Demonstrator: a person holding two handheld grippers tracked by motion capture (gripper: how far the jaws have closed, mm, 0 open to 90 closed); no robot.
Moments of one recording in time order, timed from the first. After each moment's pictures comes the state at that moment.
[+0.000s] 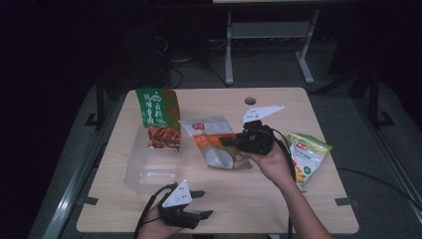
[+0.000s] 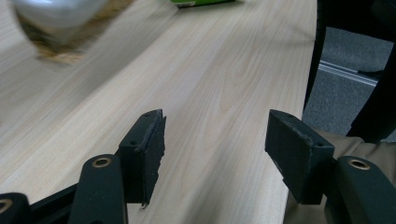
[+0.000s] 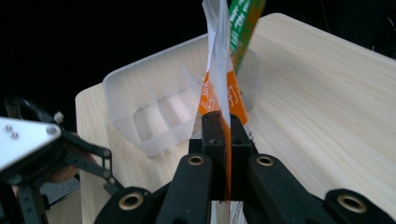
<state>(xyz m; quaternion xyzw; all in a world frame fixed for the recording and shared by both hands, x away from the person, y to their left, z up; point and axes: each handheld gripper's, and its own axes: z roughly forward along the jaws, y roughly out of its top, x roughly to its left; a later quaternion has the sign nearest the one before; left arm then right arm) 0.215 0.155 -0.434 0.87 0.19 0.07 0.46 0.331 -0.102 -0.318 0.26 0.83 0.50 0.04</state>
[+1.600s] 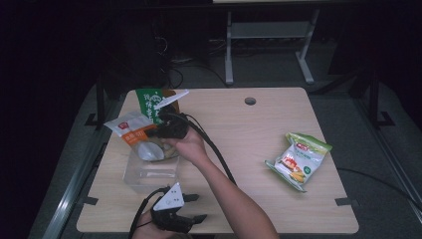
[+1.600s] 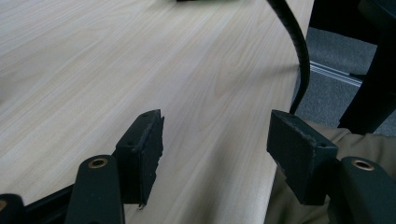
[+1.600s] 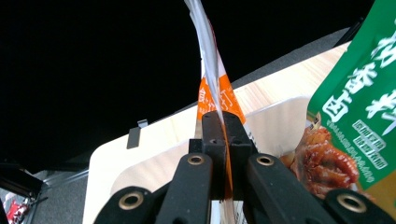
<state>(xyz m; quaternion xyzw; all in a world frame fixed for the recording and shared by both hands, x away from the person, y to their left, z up) 0.206 0.172 -0.435 0.87 0.20 0.06 0.46 0.397 0.097 -0.335 0.22 0.83 0.51 -0.05</state>
